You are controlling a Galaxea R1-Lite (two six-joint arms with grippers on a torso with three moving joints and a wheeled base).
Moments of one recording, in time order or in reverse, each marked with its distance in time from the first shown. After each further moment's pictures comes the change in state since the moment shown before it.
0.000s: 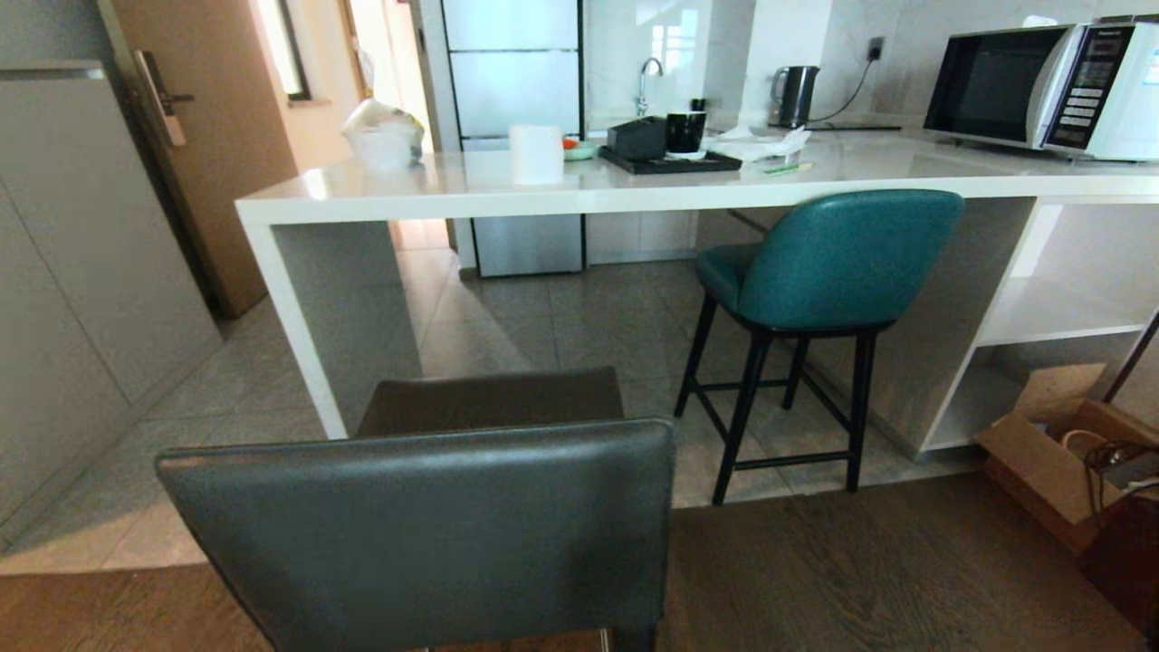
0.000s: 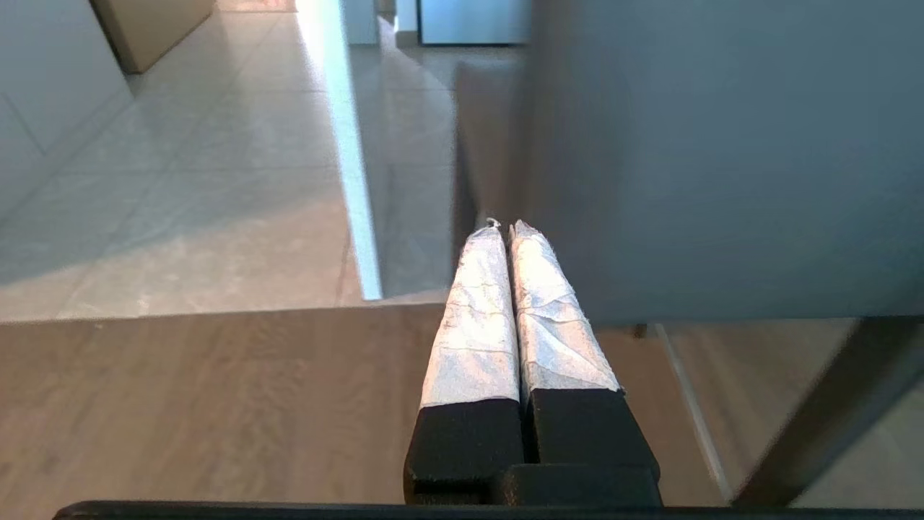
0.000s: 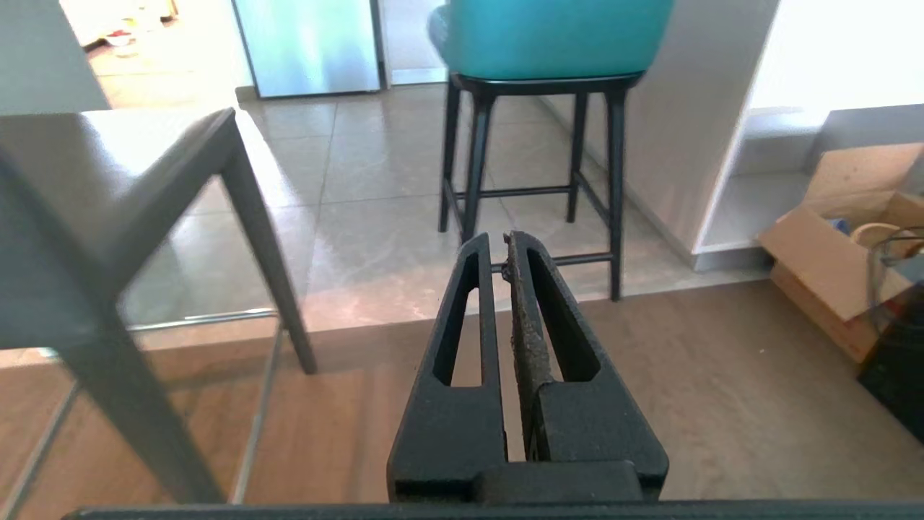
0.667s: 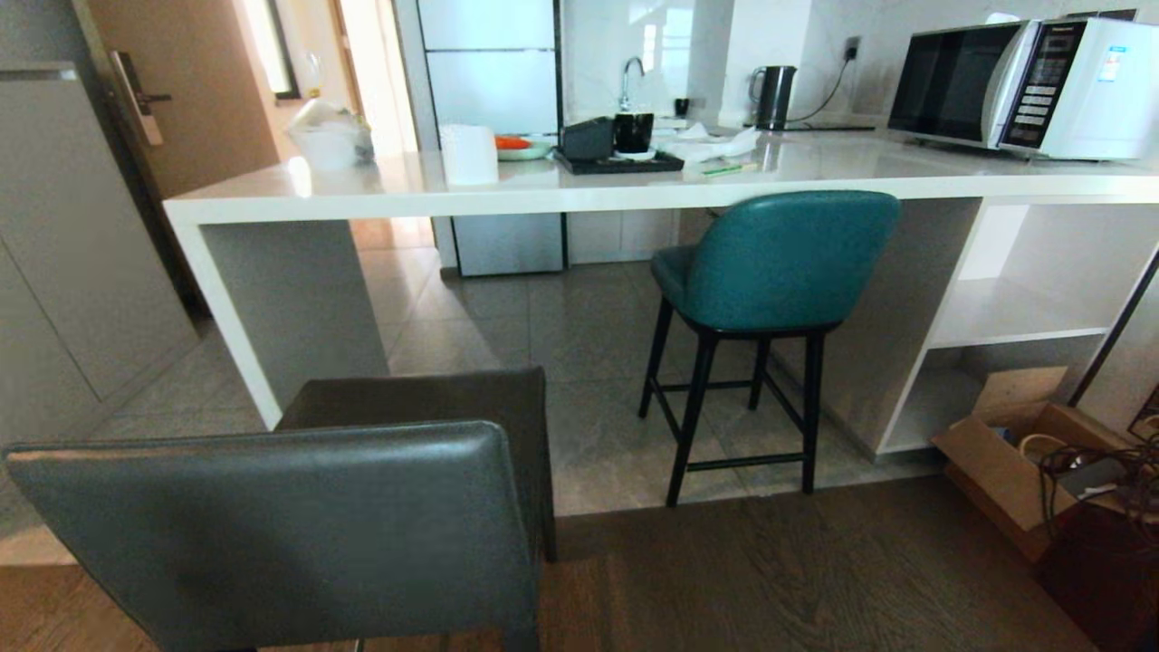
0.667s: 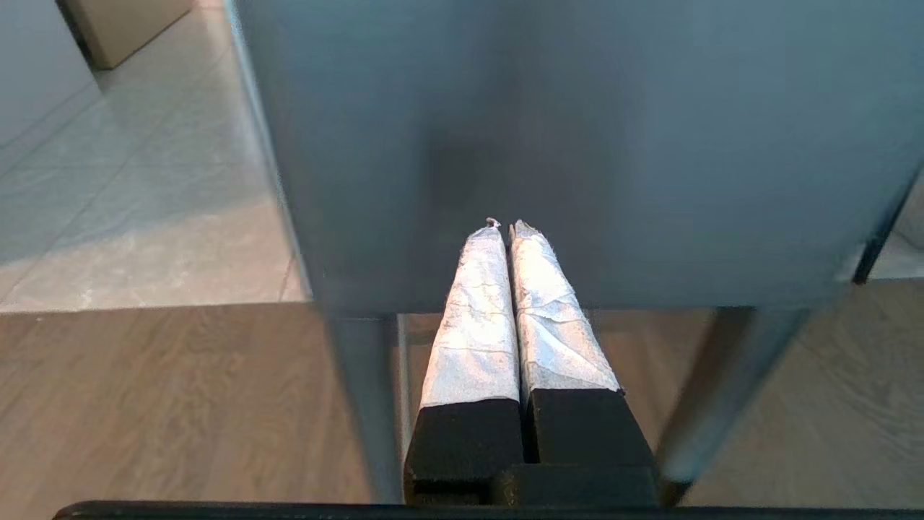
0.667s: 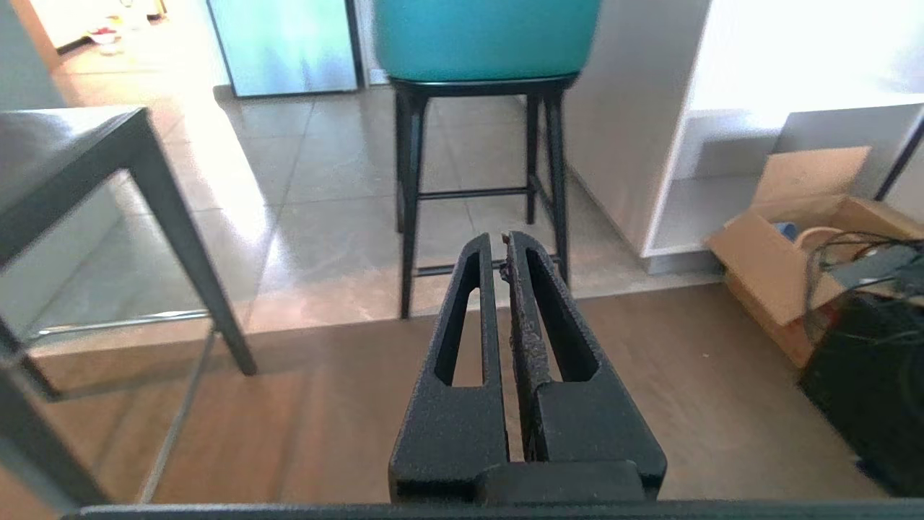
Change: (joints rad) left arm -0.001 0.000 0.000 0.000 0.000 0.000; right arm 0.000 0.000 0.000 0.000 0.000 0.001
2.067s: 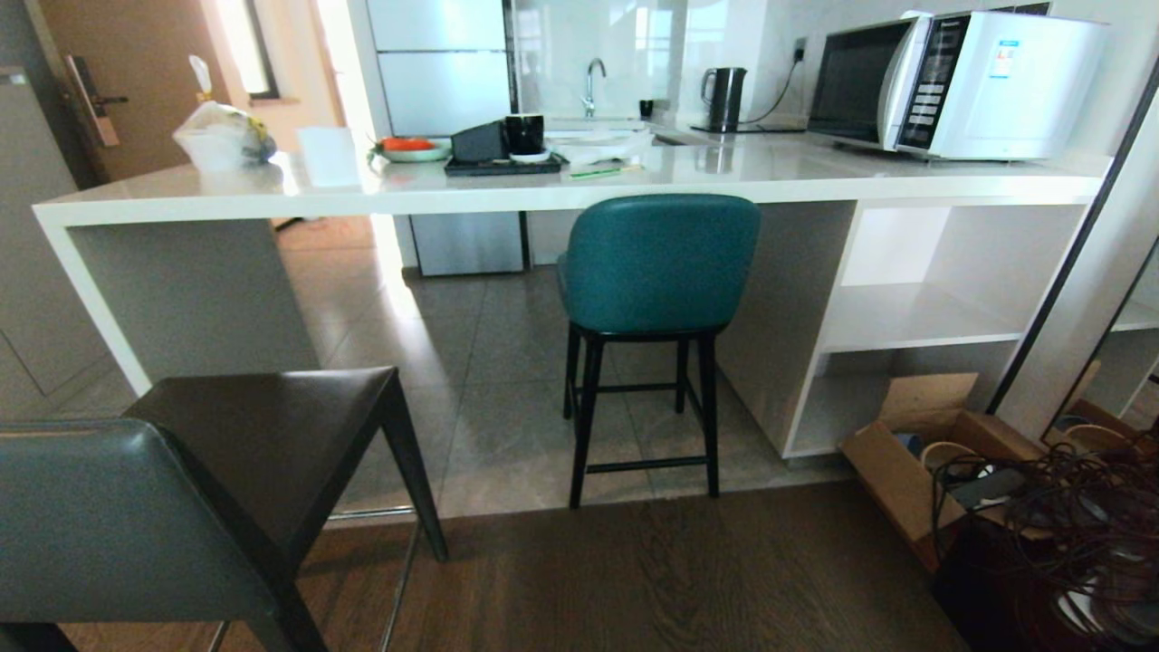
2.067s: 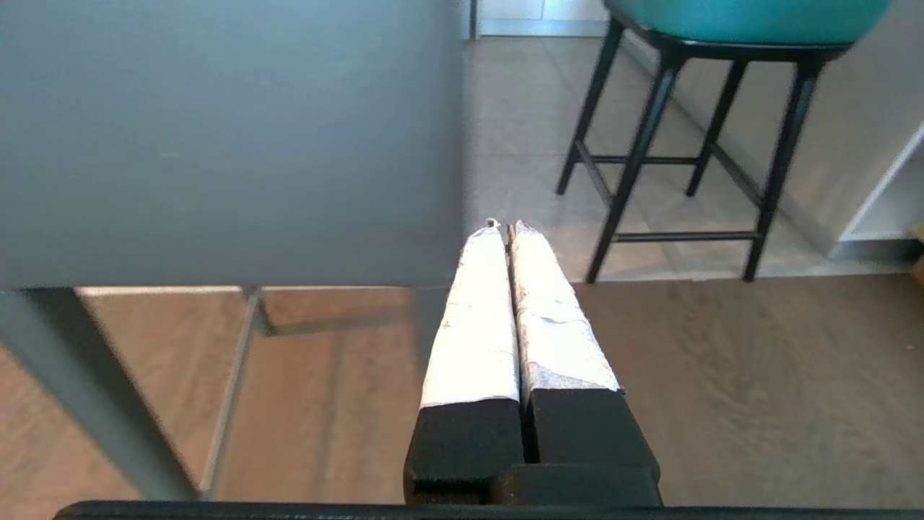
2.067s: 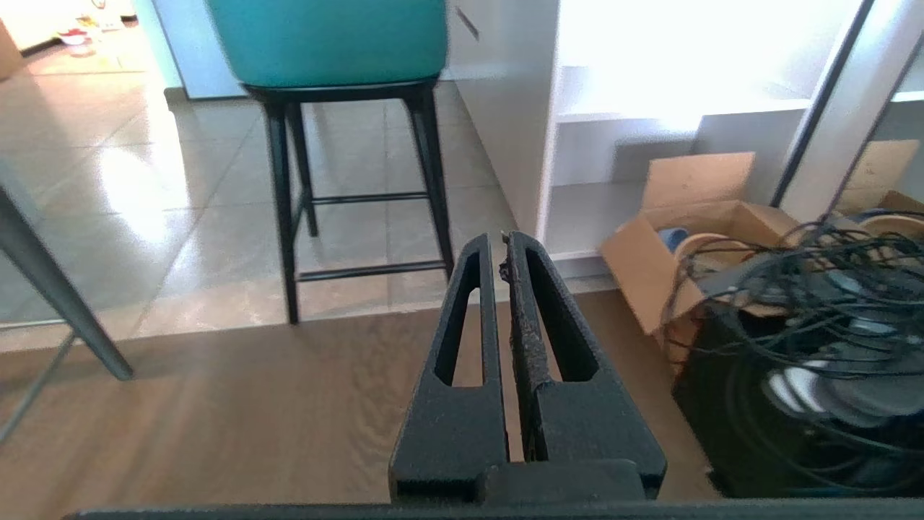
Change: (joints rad) left arm 0.000 0.000 0.000 0.000 0.000 -0.001; right arm 0.000 0.000 0.000 0.000 -0.002 0.006
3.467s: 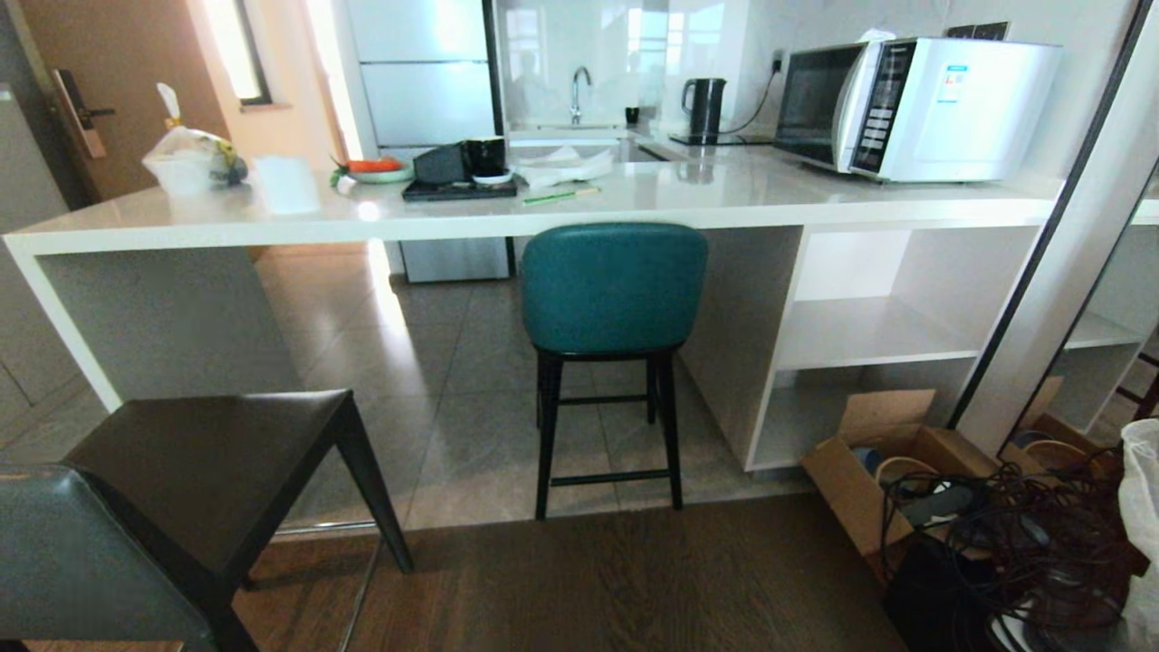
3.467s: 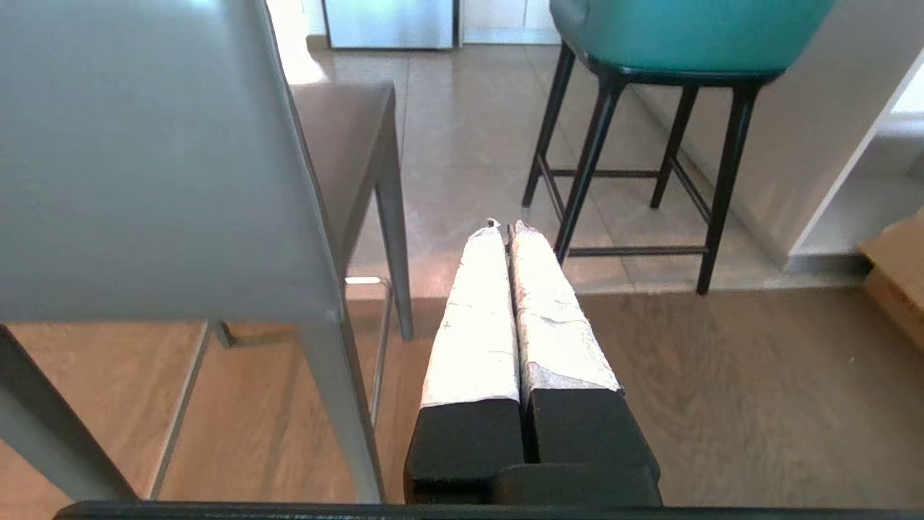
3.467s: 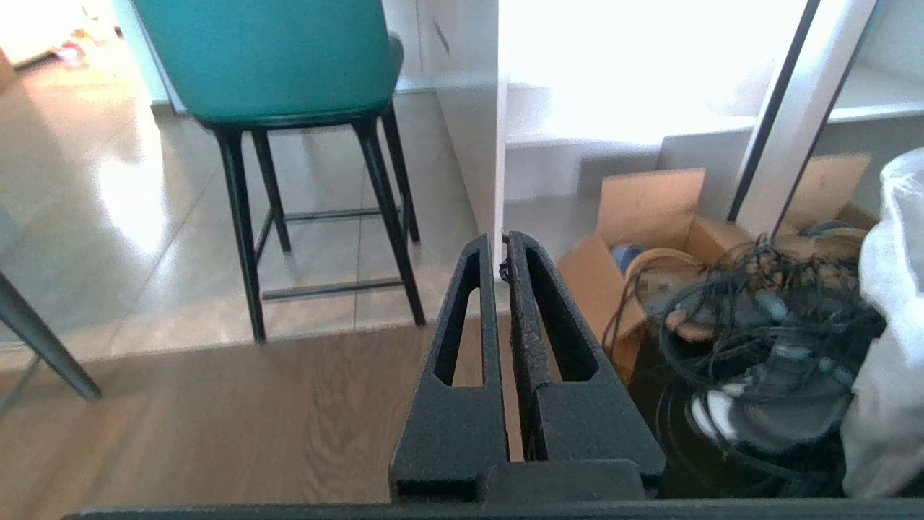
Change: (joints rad) left arm 0.000 0.000 0.001 0.000 0.000 -0.001; right arm 0.000 0.000 0.000 -0.001 -0.002 0.014
